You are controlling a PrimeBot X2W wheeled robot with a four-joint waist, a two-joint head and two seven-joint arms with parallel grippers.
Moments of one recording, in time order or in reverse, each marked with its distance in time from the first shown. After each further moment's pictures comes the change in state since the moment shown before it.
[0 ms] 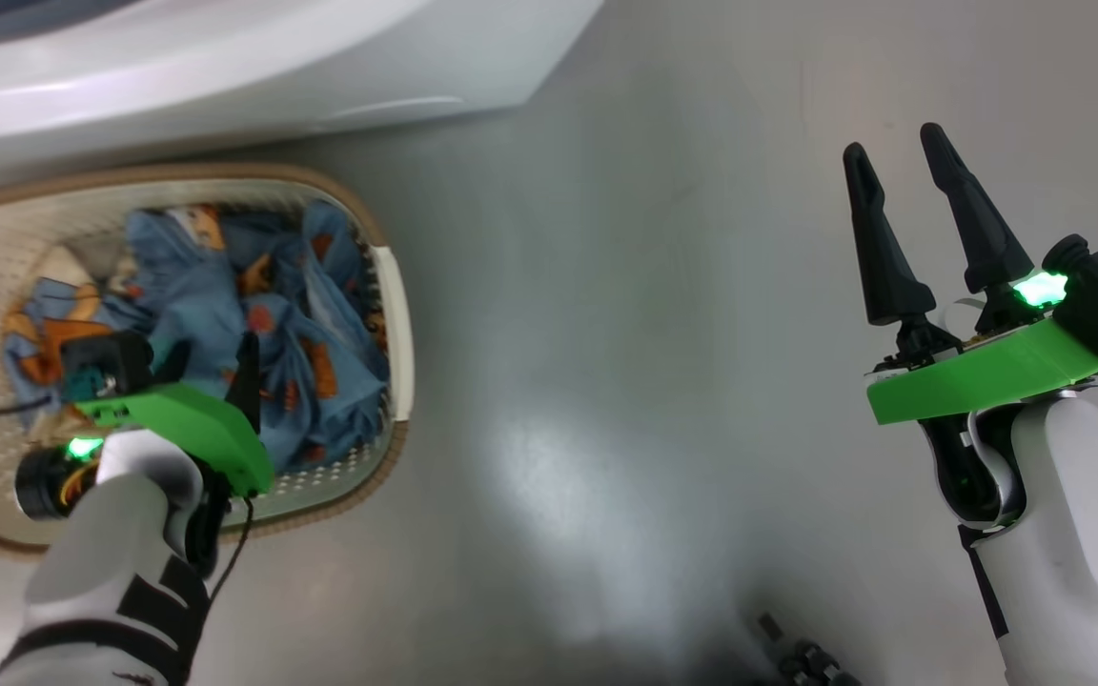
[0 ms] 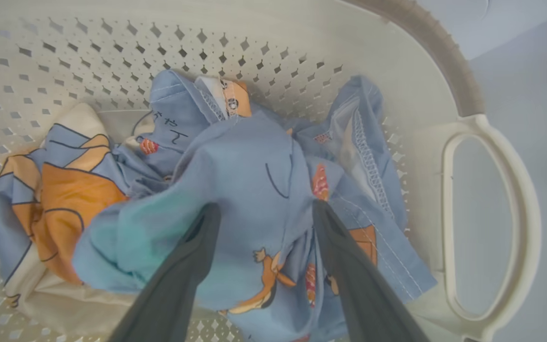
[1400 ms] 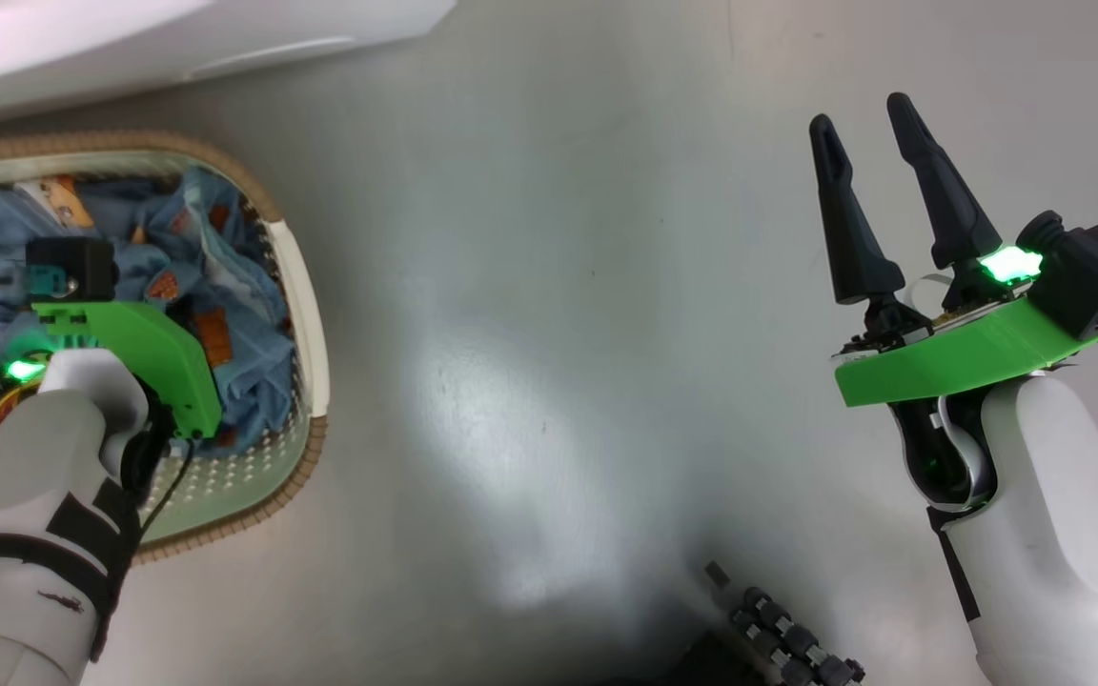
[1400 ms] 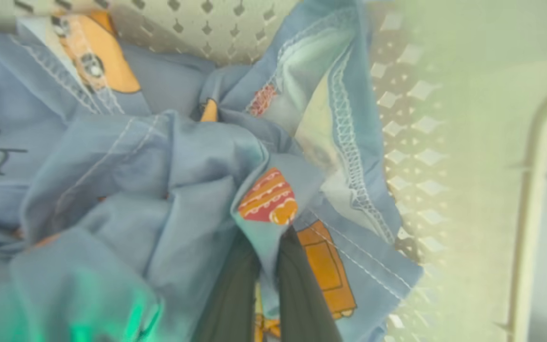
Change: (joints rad) left arm -0.218 0.117 -0.493 0.110 -0.350 0.000 0.165; right arm -0.044 0.041 0.026 0.000 0.006 0.000 -0.007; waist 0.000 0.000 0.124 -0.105
